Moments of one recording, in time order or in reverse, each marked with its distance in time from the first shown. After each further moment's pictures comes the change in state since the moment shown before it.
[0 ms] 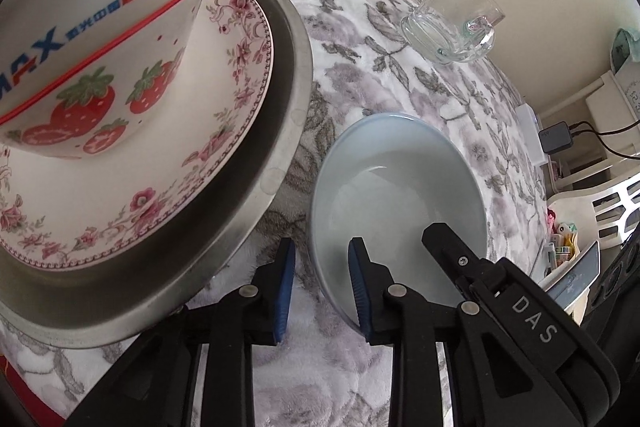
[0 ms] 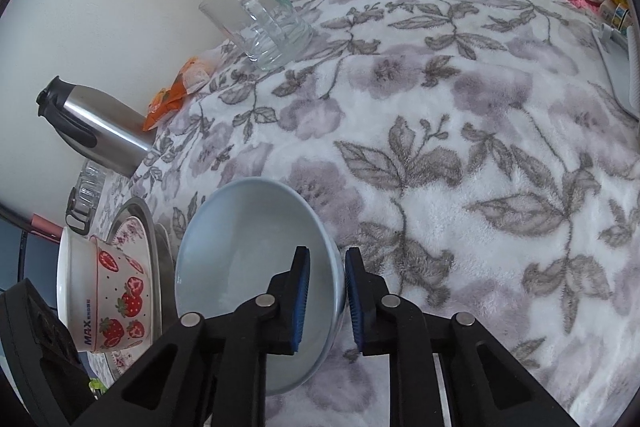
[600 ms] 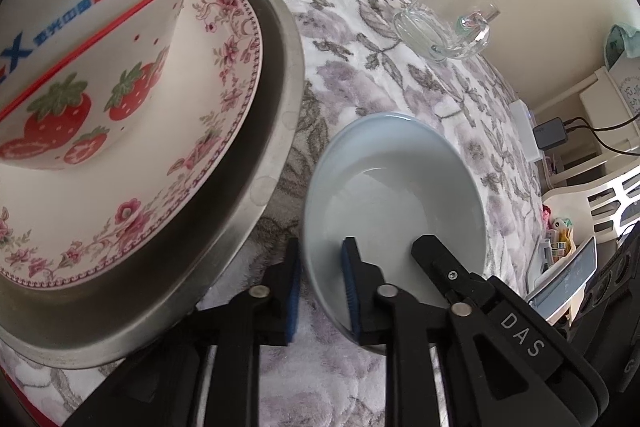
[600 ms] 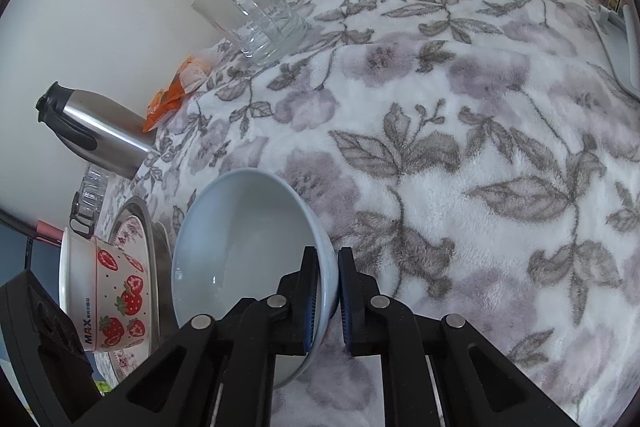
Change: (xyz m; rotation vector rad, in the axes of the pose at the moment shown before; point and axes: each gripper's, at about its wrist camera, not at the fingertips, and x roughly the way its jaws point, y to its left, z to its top) left arm 0.008 -0.002 0.004 0.020 0.008 -0.029; right arm 0.003 -0.006 -0.004 0.027 0.011 0.020
